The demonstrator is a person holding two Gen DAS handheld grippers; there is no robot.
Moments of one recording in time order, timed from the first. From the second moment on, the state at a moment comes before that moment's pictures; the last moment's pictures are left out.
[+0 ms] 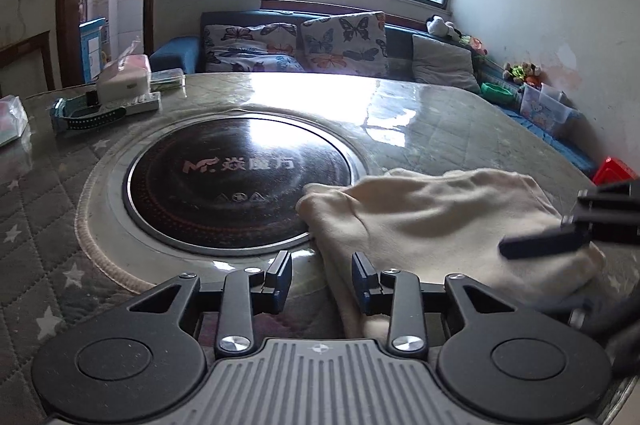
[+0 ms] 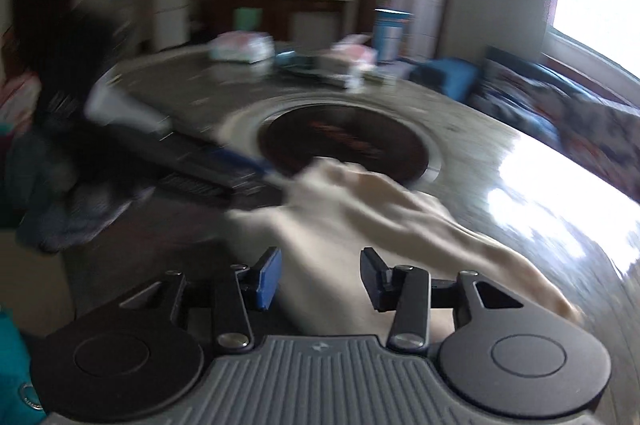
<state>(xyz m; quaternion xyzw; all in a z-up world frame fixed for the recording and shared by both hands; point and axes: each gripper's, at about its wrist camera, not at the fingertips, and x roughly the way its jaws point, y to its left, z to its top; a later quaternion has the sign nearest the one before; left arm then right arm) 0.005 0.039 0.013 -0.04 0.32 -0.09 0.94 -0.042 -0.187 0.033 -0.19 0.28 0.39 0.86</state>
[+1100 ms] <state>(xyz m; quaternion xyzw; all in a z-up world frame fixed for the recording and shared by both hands) 0.042 0.054 0.009 -0.32 0.41 -0.07 0.85 -0.024 -0.175 0.032 -0.08 0.30 0.43 0.85</state>
